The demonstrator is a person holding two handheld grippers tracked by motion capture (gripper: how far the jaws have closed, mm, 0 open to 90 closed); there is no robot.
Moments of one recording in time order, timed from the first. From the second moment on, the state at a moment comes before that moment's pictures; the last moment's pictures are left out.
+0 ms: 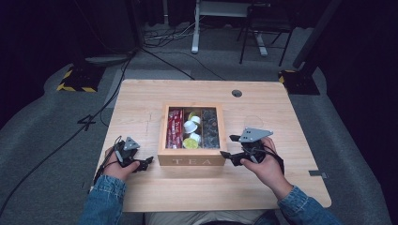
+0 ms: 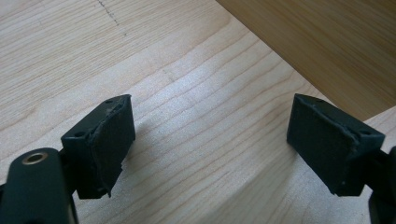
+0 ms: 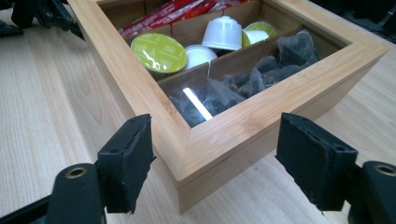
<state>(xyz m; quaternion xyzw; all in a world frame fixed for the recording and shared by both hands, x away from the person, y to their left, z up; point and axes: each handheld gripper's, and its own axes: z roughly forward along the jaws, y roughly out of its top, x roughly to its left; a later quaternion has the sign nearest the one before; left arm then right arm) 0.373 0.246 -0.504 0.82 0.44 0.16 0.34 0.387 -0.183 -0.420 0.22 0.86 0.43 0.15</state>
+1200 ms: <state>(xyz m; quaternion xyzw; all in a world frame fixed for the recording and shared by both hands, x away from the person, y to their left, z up) 0.374 0.247 -0.504 0.82 0.44 0.16 0.34 0.435 -0.262 -0.380 0.30 0.83 0.45 0.17</state>
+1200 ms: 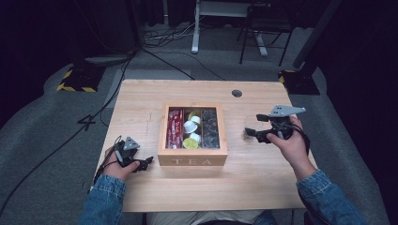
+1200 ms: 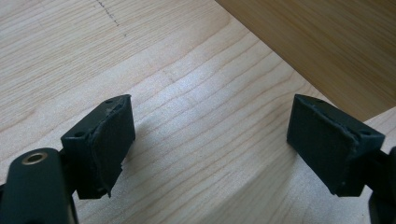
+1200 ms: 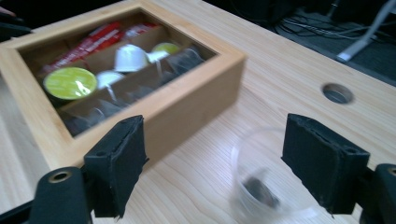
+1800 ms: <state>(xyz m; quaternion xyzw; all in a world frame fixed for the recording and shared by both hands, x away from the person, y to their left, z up) 0.369 0.250 -0.504 0.82 0.43 0.16 0.34 0.423 -0.339 -0.396 0.36 0.81 0.42 0.20</state>
